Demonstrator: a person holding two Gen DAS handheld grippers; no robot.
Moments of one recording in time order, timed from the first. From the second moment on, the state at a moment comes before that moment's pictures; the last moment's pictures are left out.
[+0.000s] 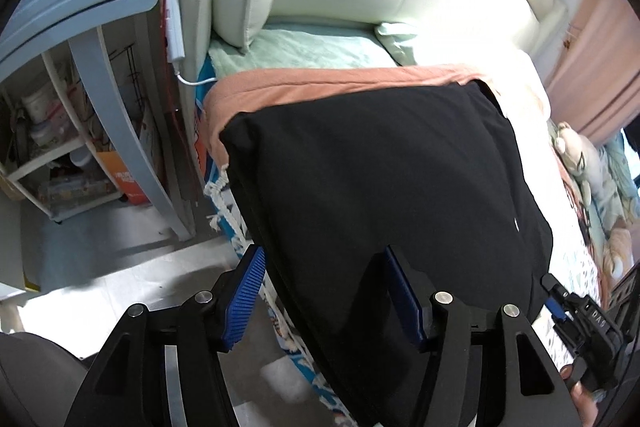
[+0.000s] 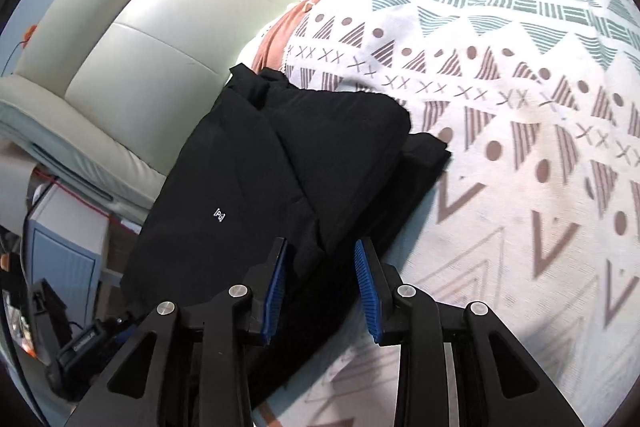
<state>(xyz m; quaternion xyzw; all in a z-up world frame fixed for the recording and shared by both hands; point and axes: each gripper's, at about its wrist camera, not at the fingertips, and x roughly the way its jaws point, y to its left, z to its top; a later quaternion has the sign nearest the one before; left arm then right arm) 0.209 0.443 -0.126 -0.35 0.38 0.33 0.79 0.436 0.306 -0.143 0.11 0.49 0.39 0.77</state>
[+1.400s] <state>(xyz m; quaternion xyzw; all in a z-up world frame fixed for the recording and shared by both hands) 0.170 0.174 -0.015 -0.21 0.30 0.14 0.92 0.288 -0.020 -0.043 0.06 0.37 0.22 0.90</state>
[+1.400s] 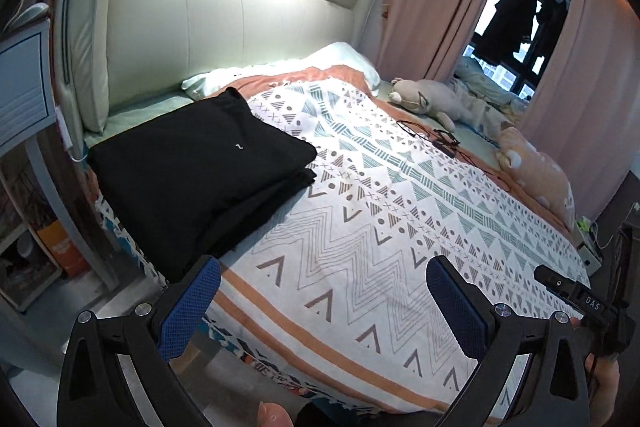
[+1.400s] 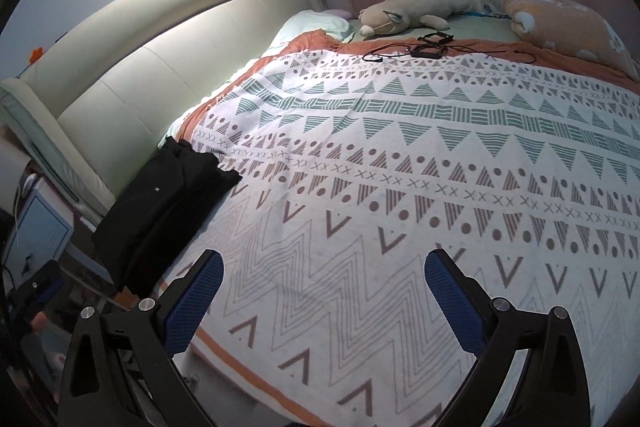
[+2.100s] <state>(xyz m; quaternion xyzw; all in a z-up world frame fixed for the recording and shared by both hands) 0.070 0.063 0.011 -0.10 0.26 0.02 0.96 0.131 -0.158 -0.046 0.10 0.29 0.14 0.94</state>
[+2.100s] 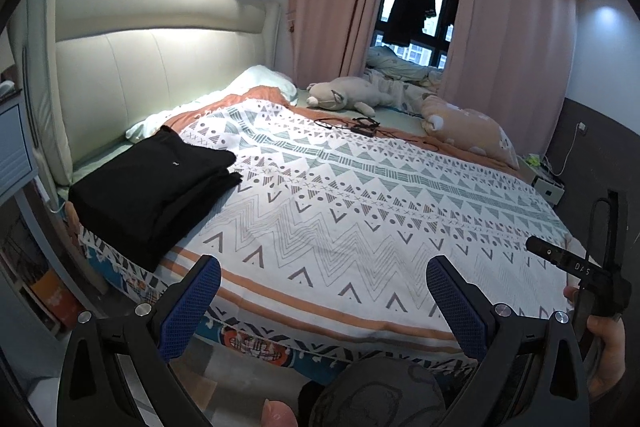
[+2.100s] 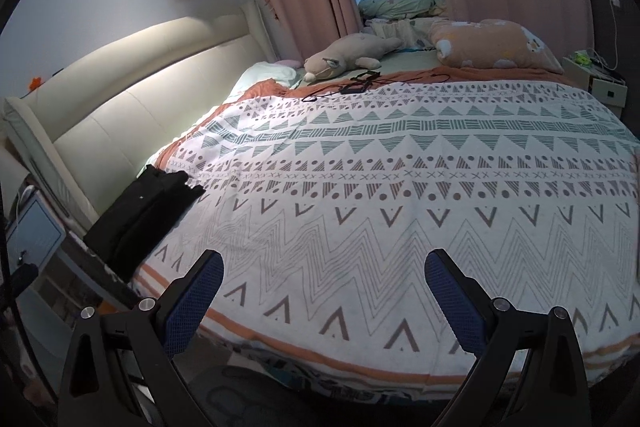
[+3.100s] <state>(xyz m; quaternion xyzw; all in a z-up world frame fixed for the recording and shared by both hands) -0.051 -0.023 -0.008 -0.05 0.22 -0.02 0.98 -0.051 -0.209 -0.052 0.05 0.22 0.09 0.97</state>
